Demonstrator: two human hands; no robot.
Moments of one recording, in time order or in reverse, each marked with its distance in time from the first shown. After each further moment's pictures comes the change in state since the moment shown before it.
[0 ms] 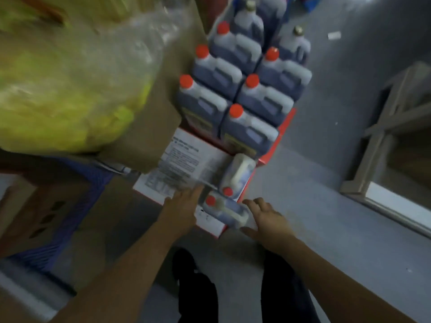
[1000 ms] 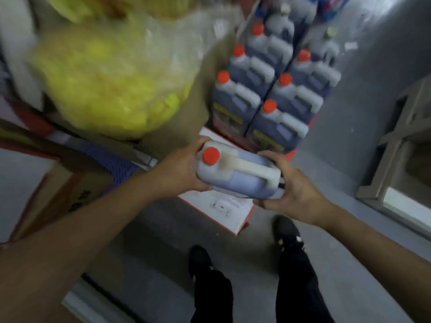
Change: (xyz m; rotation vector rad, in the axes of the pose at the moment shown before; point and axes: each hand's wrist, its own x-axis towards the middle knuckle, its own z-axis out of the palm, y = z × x) left_hand -0.065 -0.060 -0.137 -0.628 0.298 0.320; right_hand -0.019 -0.095 -0.108 0.475 0.274 -0.323
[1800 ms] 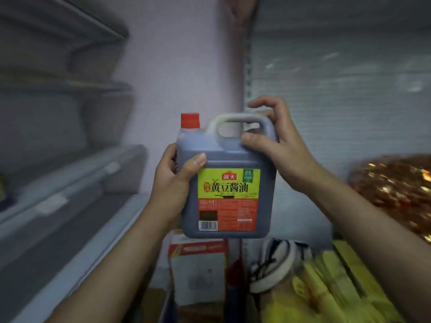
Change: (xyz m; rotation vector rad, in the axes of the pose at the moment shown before) left_hand -0.428 0.580 -0.336 -0.380 1.796 0.309; right_hand -0.090 -0.827 -0.254 0.421 -0.445 -1.331
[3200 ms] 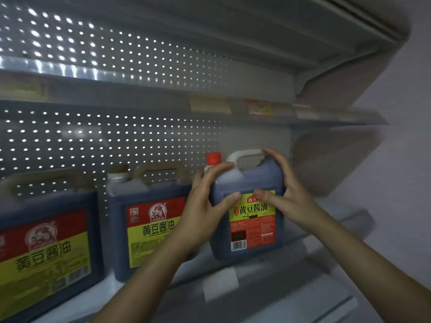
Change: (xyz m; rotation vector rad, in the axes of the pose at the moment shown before) left_hand 0.171 0.011 -0.387 1.075 0.570 0.214; right_hand 0.322 0.182 0.501 0.787 -0.747 -0.244
